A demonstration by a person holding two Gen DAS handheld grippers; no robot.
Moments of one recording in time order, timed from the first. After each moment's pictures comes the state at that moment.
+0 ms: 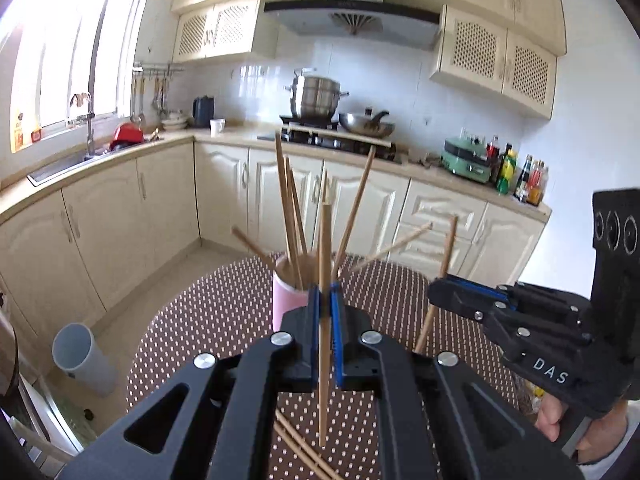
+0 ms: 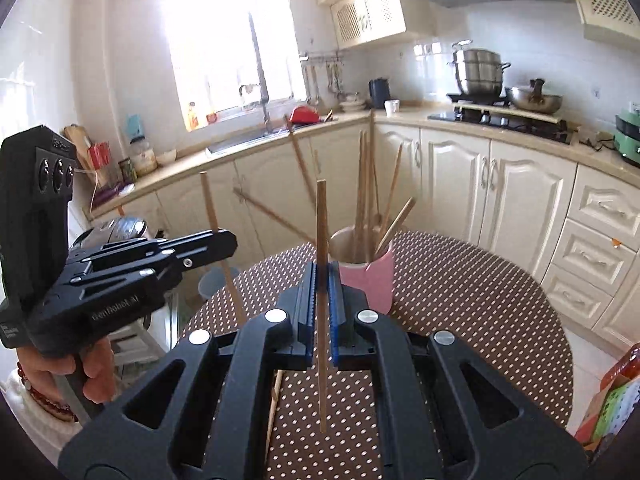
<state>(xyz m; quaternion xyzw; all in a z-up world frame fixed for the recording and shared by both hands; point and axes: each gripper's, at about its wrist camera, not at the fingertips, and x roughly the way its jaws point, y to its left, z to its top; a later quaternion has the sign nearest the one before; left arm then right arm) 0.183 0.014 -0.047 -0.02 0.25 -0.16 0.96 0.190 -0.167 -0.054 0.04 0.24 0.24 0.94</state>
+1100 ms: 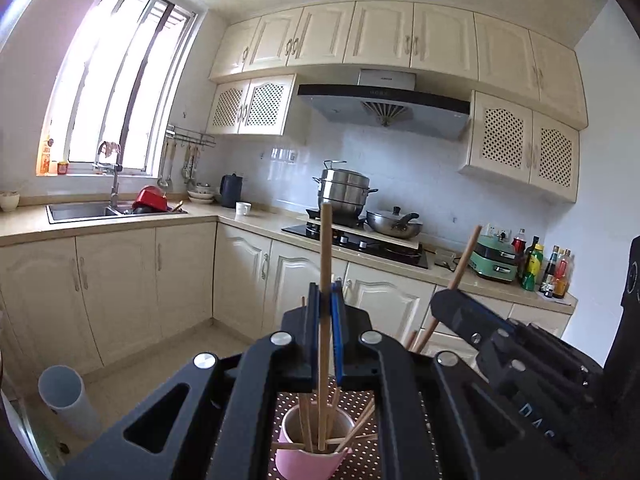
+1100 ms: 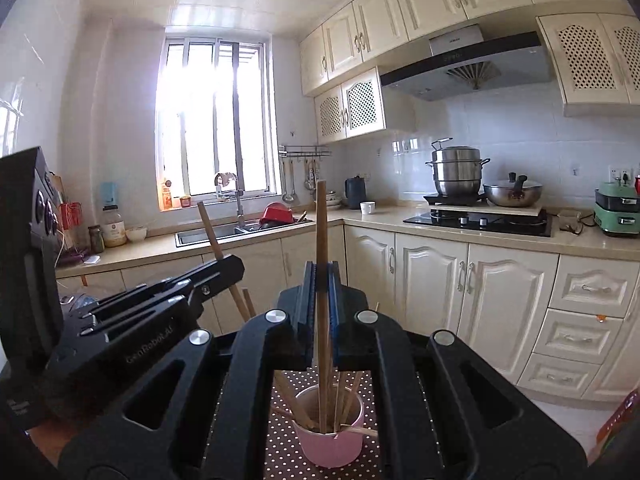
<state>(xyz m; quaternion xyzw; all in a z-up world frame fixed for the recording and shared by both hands) 0.256 0.002 0.007 -0.07 0.09 -0.10 0.99 0.255 -0.148 -0.001 0.04 0.07 0.19 0.98</state>
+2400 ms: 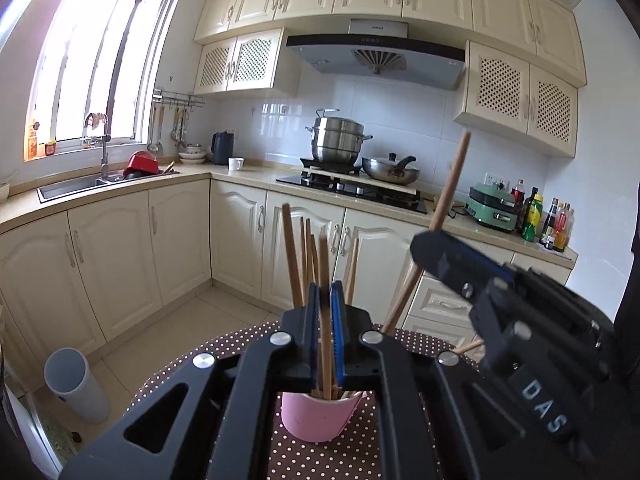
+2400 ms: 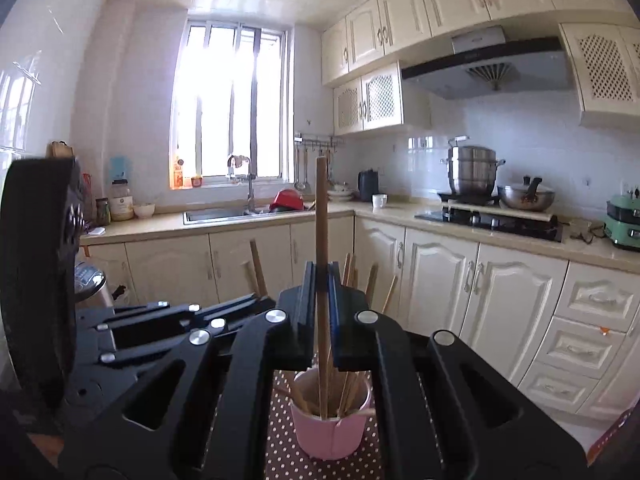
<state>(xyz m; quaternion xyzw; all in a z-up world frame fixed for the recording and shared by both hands) 0.269 0.006 -0.051 -0.05 0.18 -0.12 0.98 0.253 -0.136 -0.036 0.00 0.07 0.21 0.97</state>
